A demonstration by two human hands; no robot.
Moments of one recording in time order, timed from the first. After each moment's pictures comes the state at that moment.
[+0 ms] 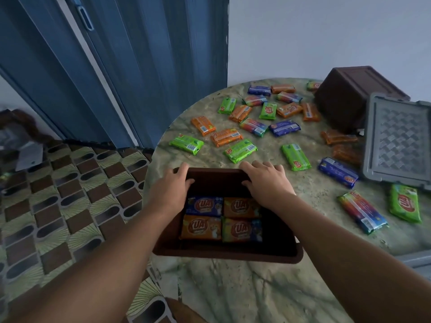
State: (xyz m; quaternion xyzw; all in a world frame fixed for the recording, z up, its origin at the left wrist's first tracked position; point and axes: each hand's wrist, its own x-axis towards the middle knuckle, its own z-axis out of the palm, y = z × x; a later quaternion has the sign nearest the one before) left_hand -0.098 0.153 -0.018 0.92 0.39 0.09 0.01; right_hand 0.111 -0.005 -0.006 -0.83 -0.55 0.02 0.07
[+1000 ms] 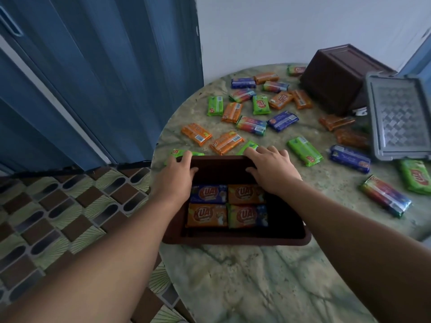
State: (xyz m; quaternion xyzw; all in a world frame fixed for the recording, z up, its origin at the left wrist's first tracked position) left_hand -0.047 0.284 -0.020 0.95 0.31 0.07 0.04; right_hand 0.119 0.086 -0.004 -0.89 -0.45 0.01 0.06
